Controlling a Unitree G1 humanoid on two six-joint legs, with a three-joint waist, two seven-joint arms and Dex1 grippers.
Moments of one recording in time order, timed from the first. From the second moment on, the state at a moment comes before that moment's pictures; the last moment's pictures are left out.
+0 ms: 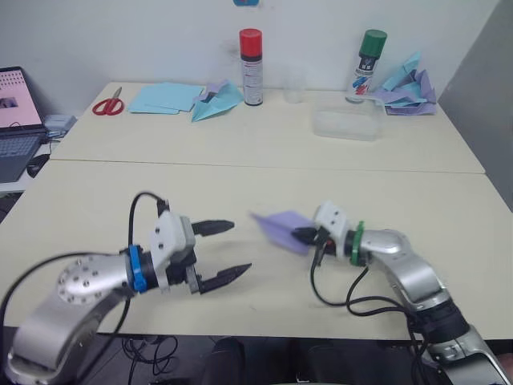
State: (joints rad) left arm -0.11 0.89 0.15 -0.62 -0.73 0.59 -0.91; right arm -0.32 -0.45 0.14 -0.24 0.15 0.58 0.71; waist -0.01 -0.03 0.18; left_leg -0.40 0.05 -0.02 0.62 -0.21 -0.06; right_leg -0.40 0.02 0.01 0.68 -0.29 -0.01
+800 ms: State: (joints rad) left arm -0.66 0.89 -0.11 -0.12 -0.53 0.55 -1.27; right arm -0.18 -0.47 -0.15 -0.43 0.19 0.70 0.46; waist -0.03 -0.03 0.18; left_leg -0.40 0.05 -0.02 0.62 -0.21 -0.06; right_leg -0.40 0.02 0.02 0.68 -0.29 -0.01
